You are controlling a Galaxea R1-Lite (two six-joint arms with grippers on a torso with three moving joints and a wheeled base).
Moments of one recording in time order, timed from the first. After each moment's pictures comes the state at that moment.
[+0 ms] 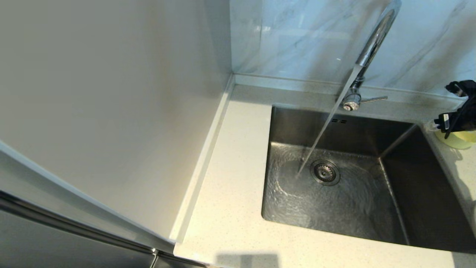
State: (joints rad) left arm 0.00 0.00 0.00 0.00 0.00 0.00; right arm -0.46 2.15 -1.97 0.38 -0.03 -0.28
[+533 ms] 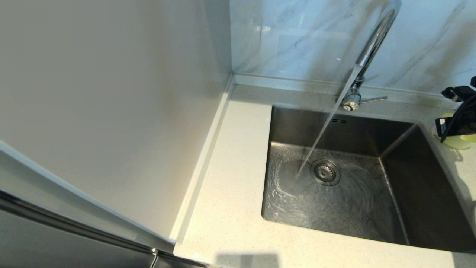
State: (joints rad) left arm 0.00 0.00 0.00 0.00 0.00 0.00; right arm -0.46 2.18 -1.97 0.38 -0.05 -0.27
